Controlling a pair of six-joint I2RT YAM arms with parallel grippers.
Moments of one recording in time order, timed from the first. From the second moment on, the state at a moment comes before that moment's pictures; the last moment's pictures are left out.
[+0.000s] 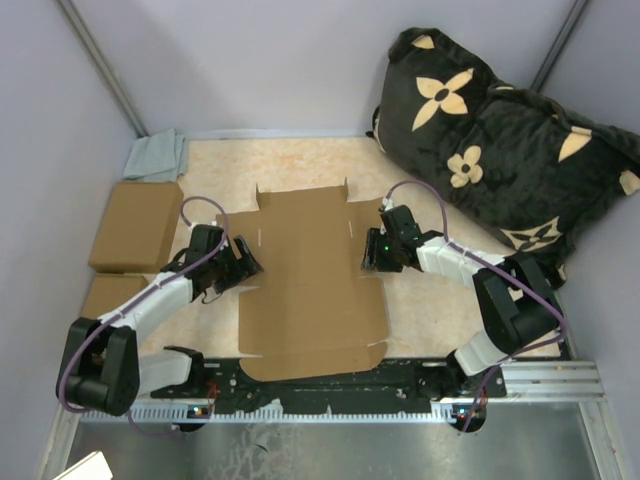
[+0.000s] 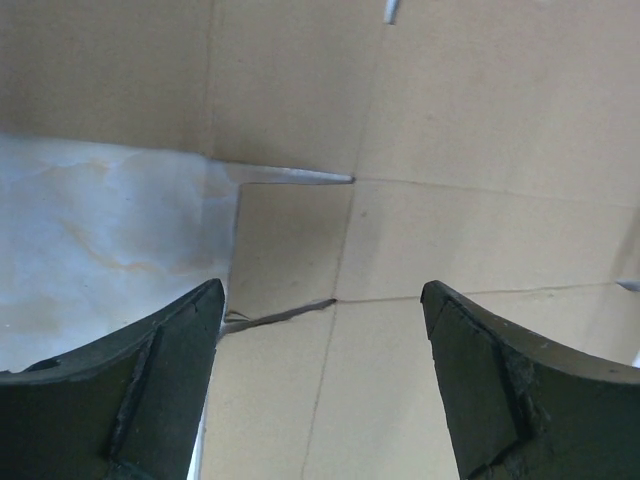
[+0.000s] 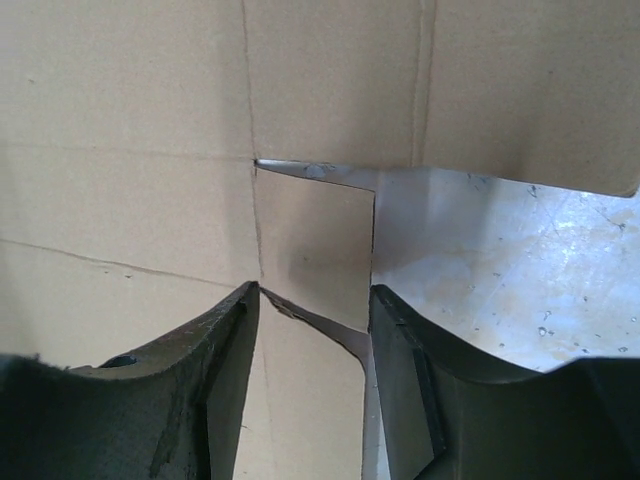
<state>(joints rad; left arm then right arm) -0.26 1.21 0.54 -0.24 0.07 -0.67 0.47 1.53 0.80 -0.24 -0.11 0.52</state>
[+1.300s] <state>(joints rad) -0.32 1.36 0.60 -0.04 0.32 -0.72 0.57 1.64 0.92 -0.16 -0.21 0.52</state>
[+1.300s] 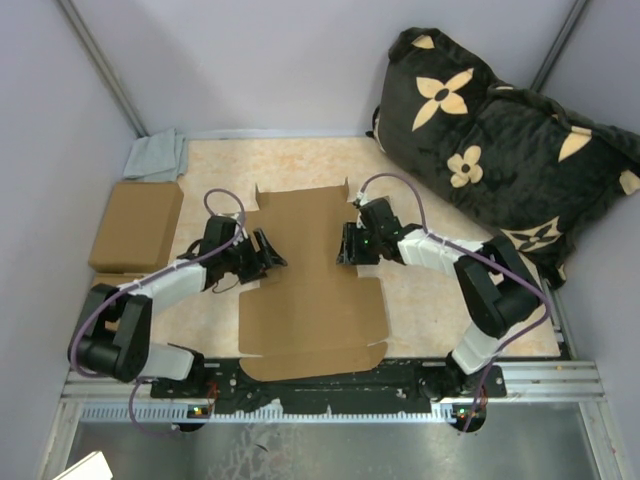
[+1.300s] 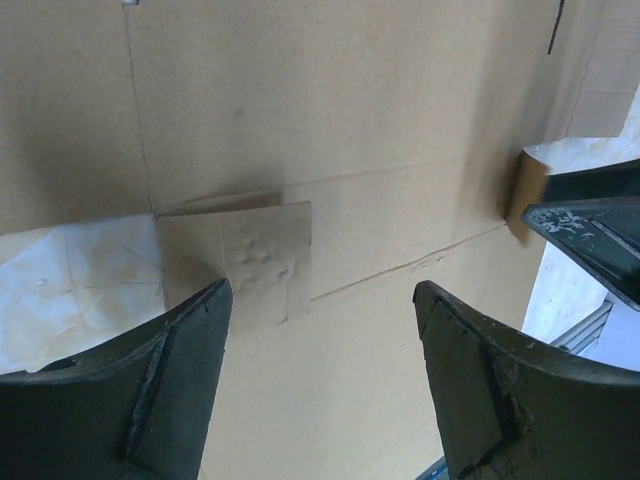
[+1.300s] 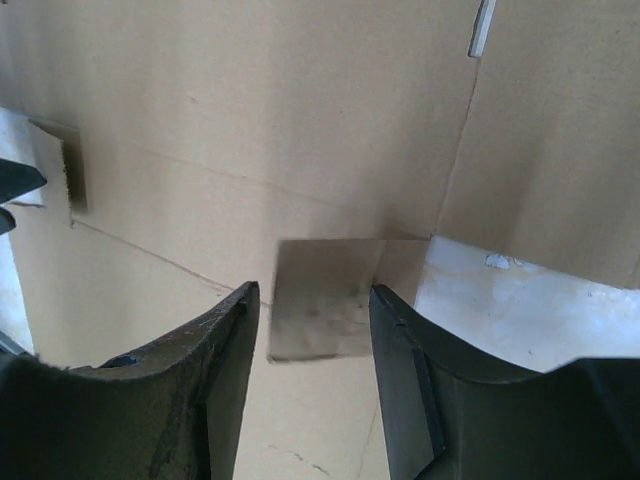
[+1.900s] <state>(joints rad) -0.33 1.45 0.63 -0.02 0.34 -0.73 0.59 1.75 0.97 -0.12 -0.20 0.54</state>
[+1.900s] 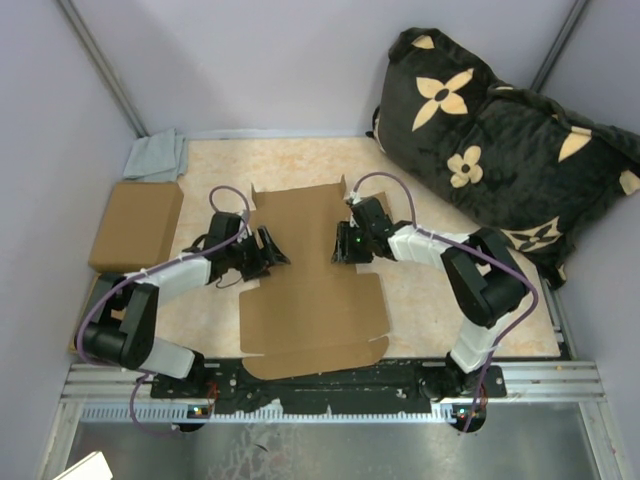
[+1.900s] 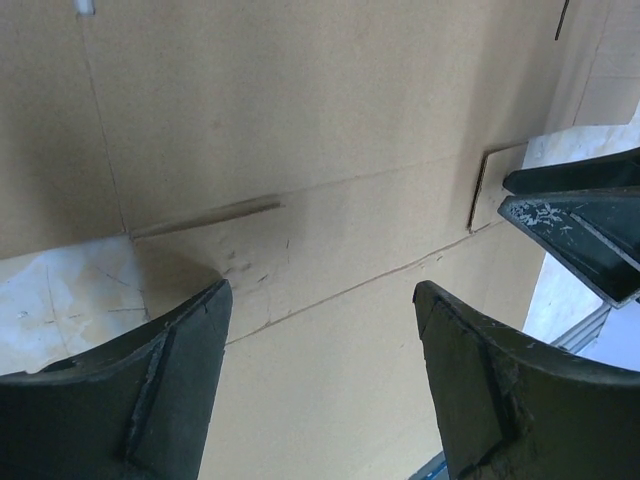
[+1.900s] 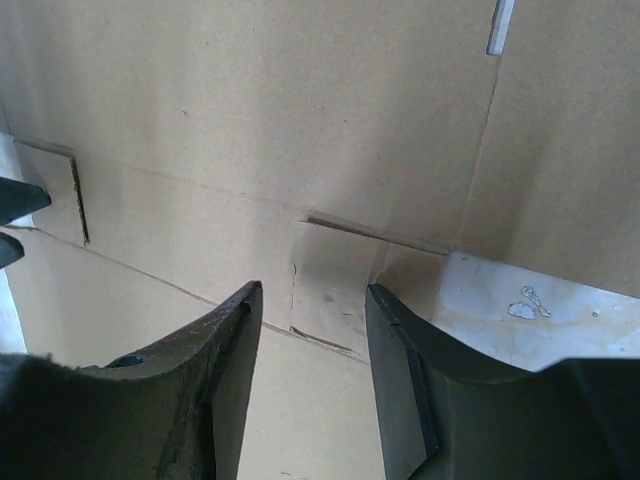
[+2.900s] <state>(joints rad) -0.22 2.03 1.68 -0.51 -0.09 -0.50 0.53 1.53 1.16 -0.49 0.11 0.37</state>
